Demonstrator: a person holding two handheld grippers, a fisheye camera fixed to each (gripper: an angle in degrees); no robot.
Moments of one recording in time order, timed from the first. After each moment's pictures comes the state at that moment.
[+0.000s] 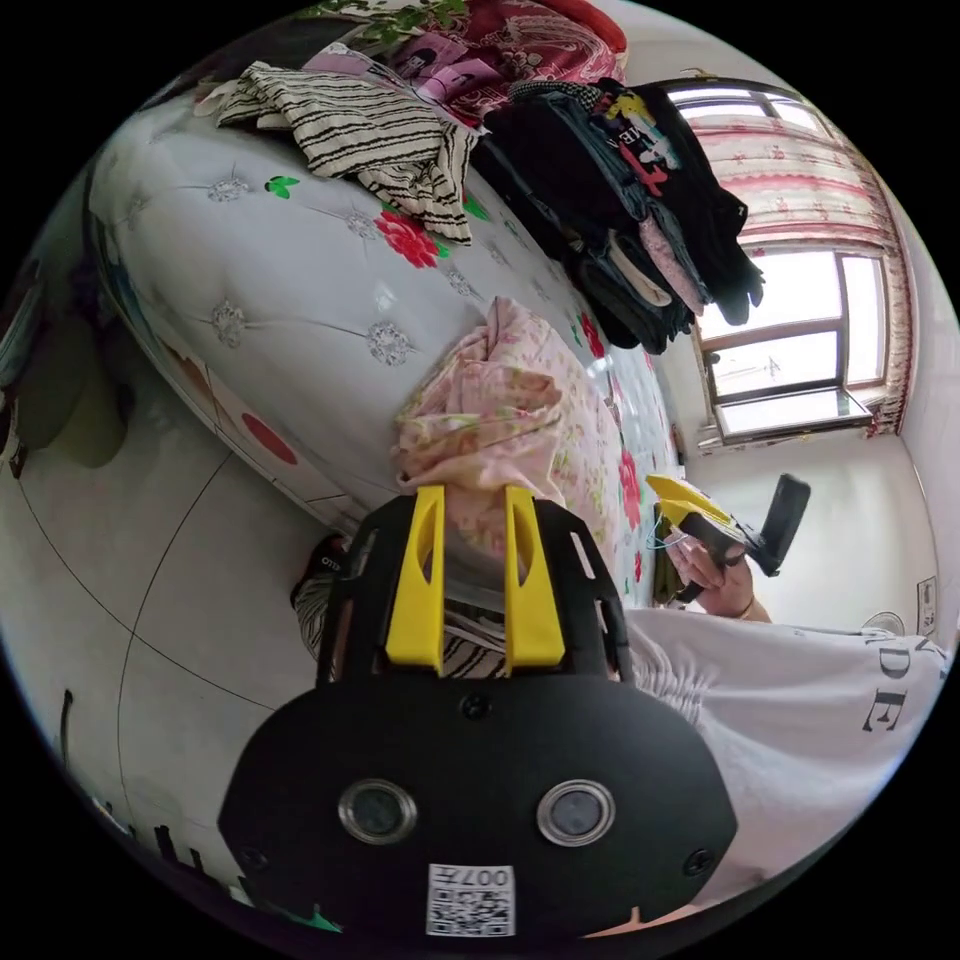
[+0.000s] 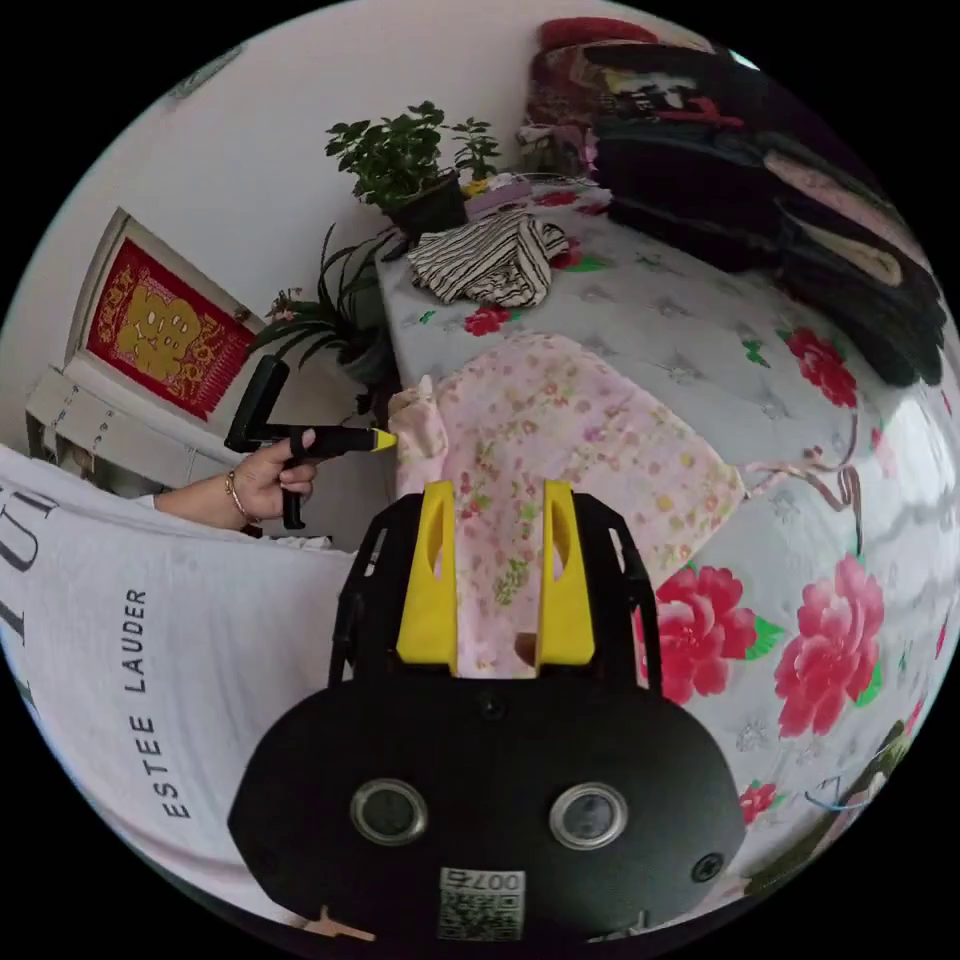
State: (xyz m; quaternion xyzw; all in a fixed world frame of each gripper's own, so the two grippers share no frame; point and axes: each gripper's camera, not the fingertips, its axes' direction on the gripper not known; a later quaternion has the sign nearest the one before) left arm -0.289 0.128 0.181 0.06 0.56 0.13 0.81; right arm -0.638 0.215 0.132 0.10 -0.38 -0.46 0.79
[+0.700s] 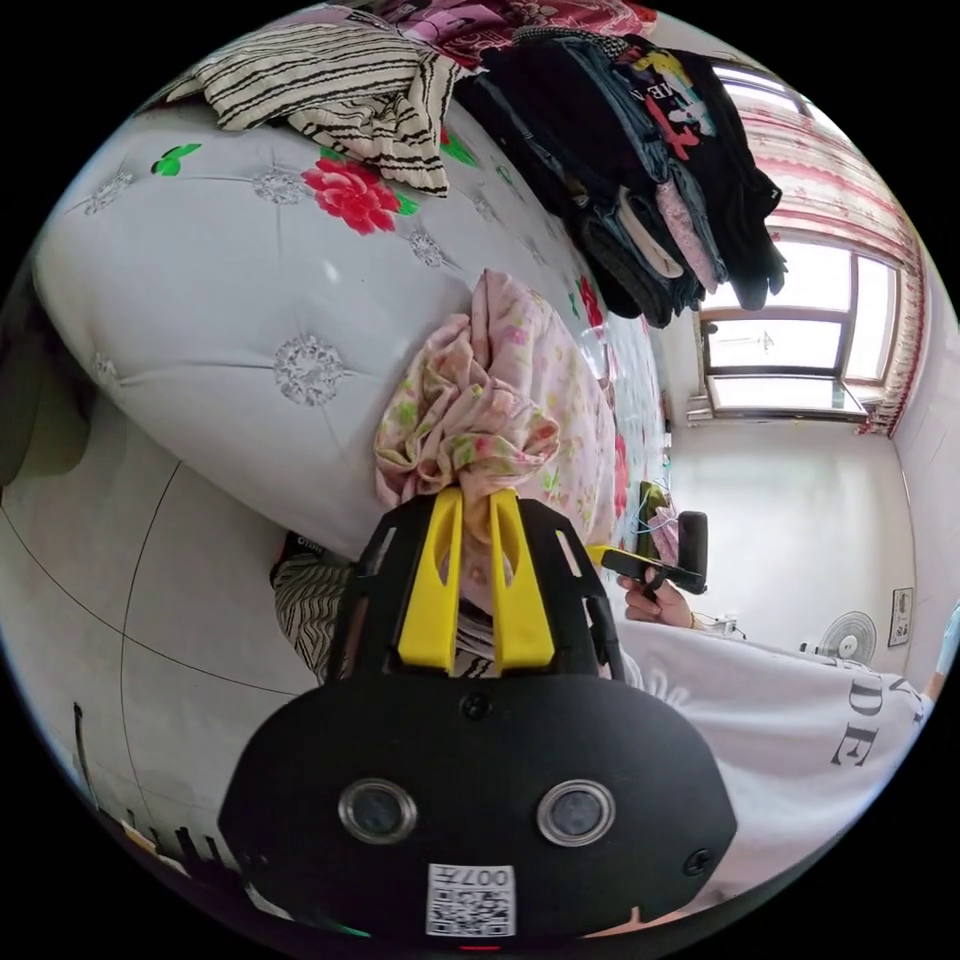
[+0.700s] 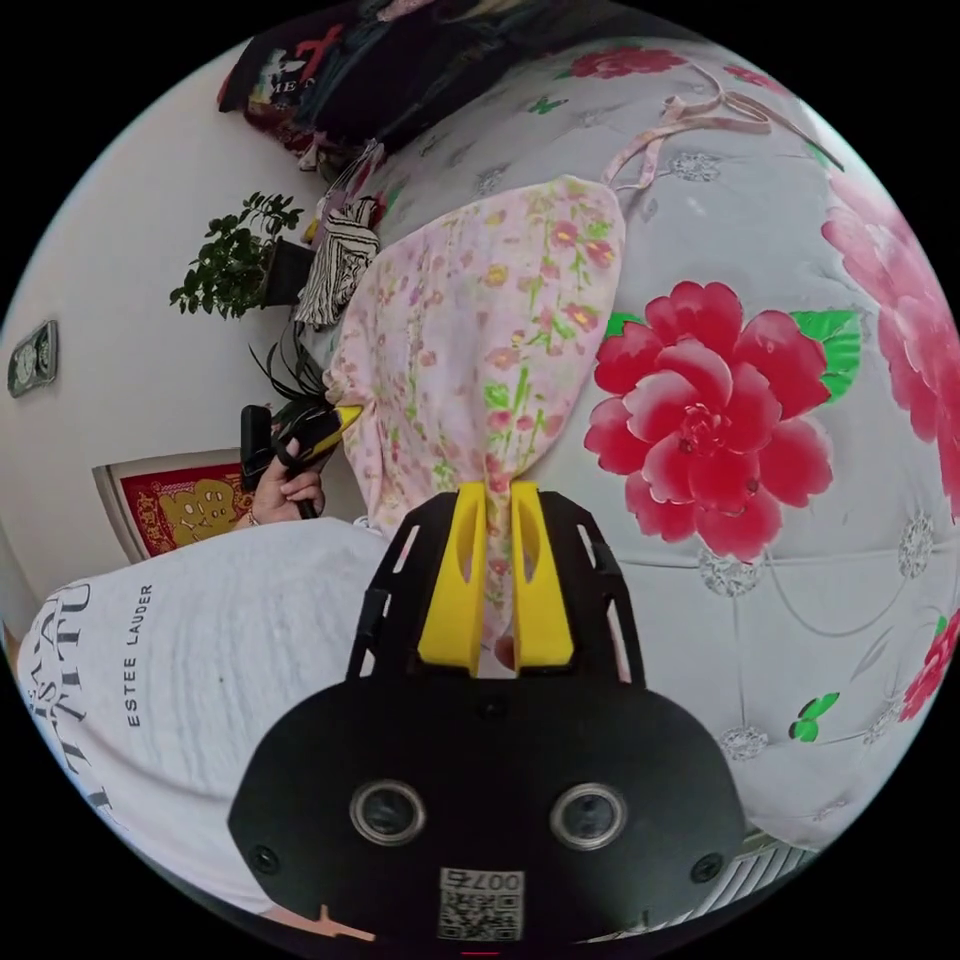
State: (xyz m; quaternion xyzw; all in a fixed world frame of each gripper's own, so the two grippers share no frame) left arm -0.245 0.045 0.200 -0.01 0.57 0.18 0.80; right arm -0.589 0.170 0.251 -0.11 -0.48 -0.28 0.82
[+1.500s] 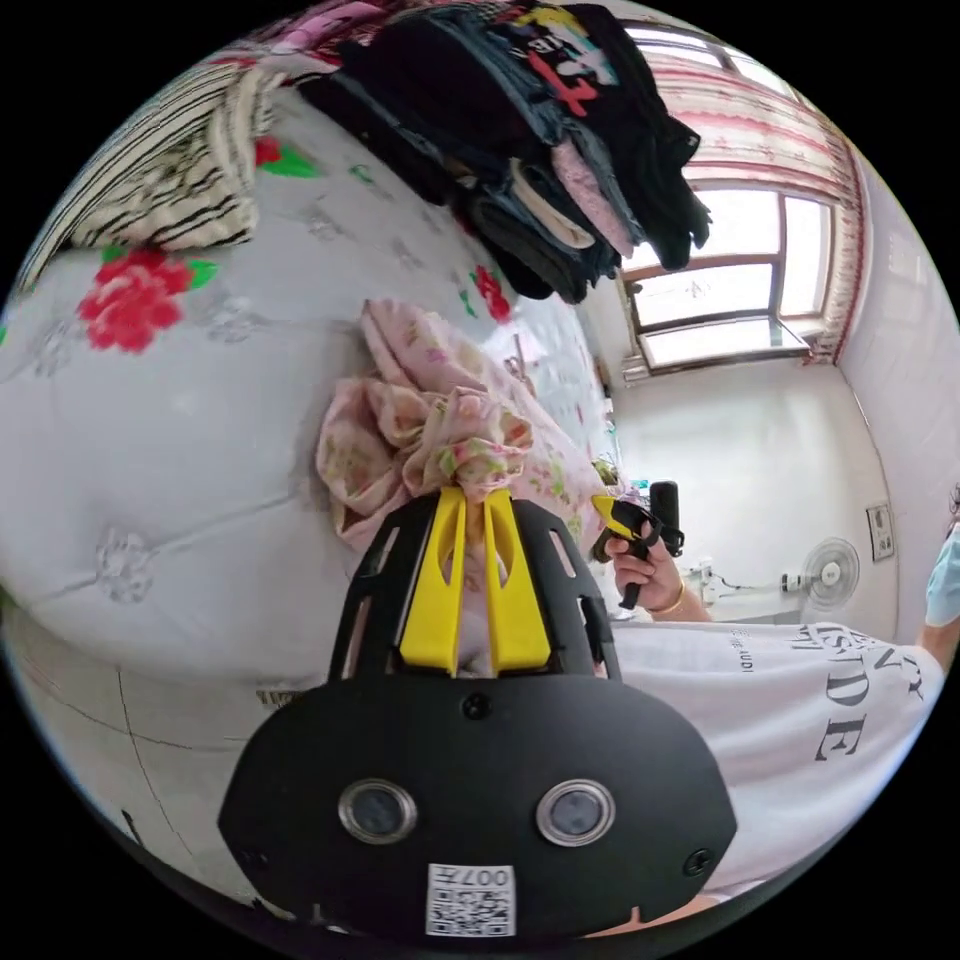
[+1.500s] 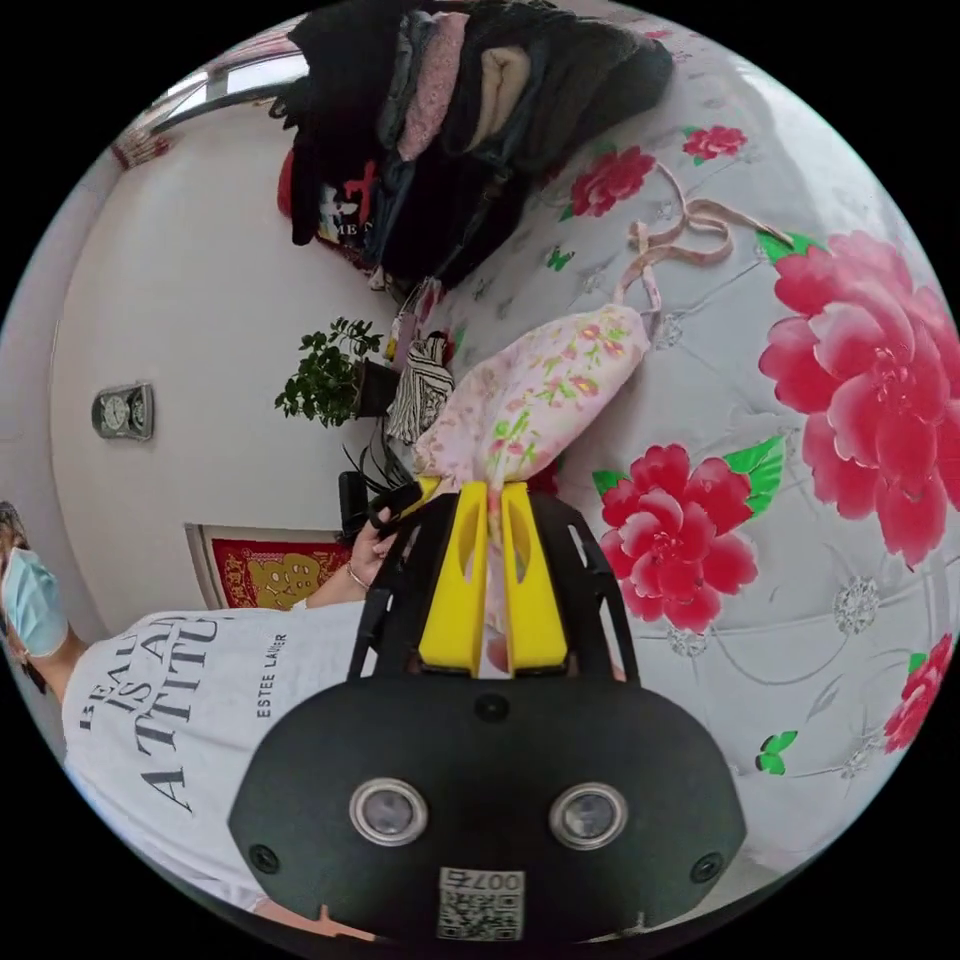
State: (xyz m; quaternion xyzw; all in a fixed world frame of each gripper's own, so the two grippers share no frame) left arm -0.153 0.023 0.195 0.03 0.63 0.27 0.73; right arm -0.515 0.119 0.225 -0.02 -0.63 -0.18 0.76
